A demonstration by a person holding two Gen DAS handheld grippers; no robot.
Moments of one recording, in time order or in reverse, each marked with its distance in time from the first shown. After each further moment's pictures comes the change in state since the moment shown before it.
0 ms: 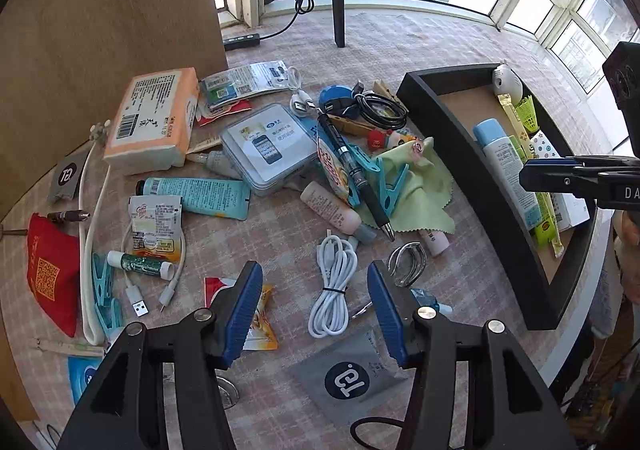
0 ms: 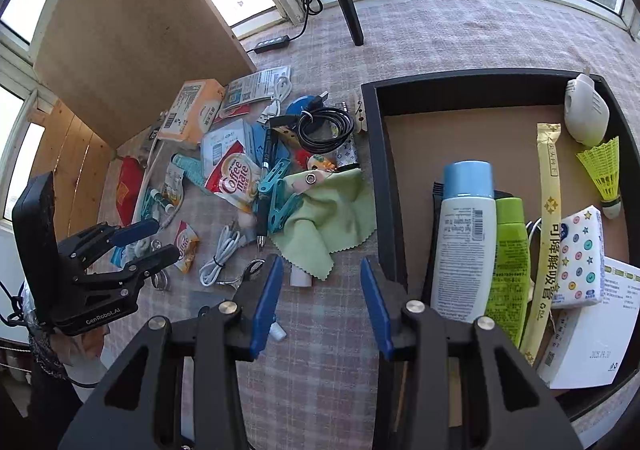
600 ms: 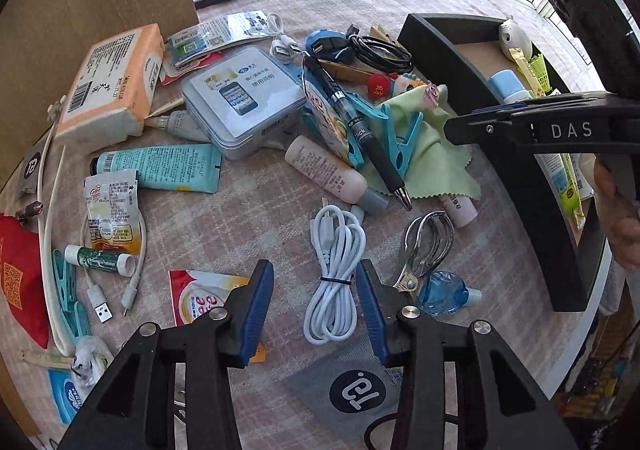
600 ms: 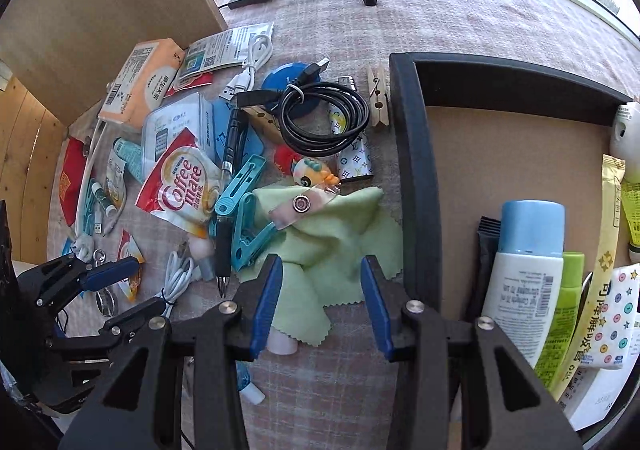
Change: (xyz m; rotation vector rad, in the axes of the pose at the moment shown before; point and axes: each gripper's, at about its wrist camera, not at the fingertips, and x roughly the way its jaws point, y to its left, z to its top) left arm 0.051 -0.013 -0.008 0.079 0.106 -0.015; right arm 0.081 0.011 0.032 -0.016 0.091 -0.150
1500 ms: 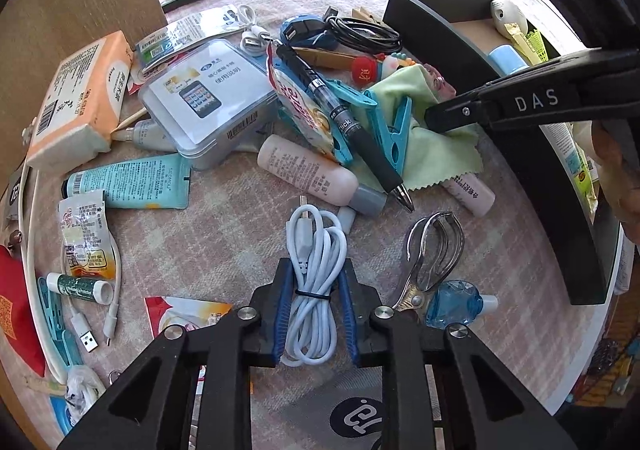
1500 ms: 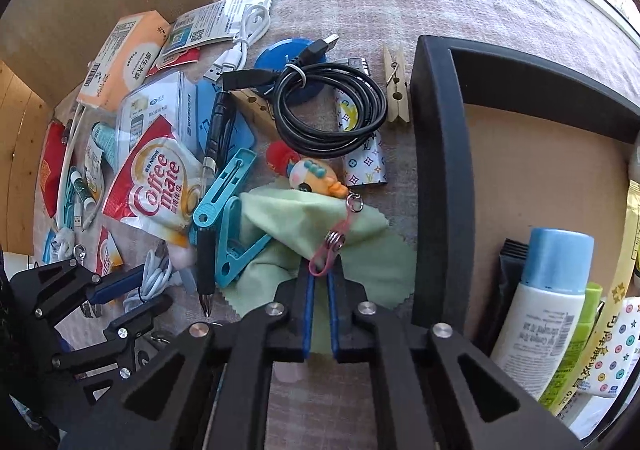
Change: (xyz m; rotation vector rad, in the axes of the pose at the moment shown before) left arm 0.020 -0.020 0.001 0.069 0.006 -0.003; right arm 0.012 -0.009 0.020 -0.007 0.076 -0.002
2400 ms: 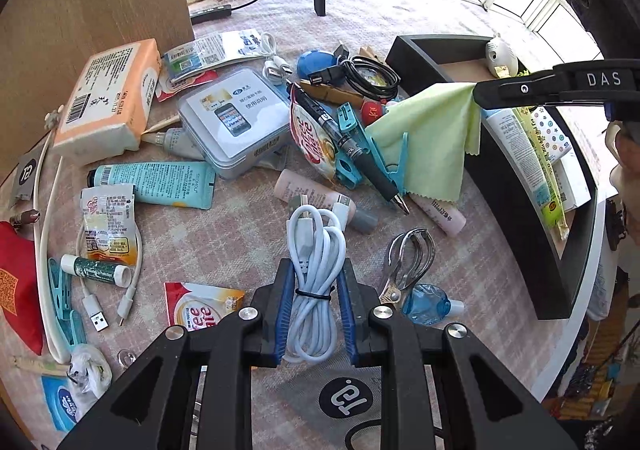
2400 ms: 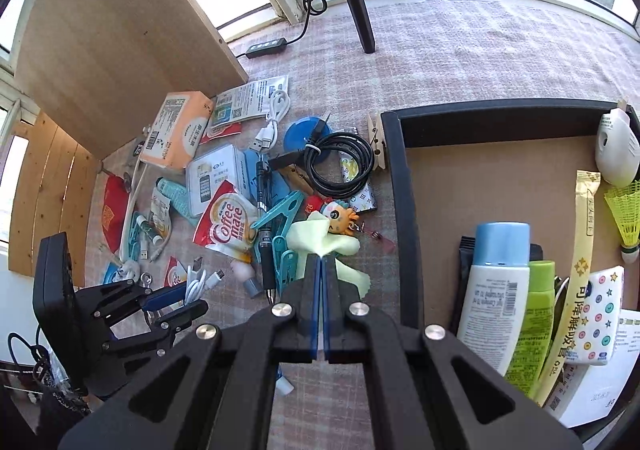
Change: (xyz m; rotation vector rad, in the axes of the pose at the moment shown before) left arm -0.040 0.018 -0.004 -0.084 -0.078 -0.069; right arm -0.080 -0.017 -0.029 0.072 -0.173 0.125
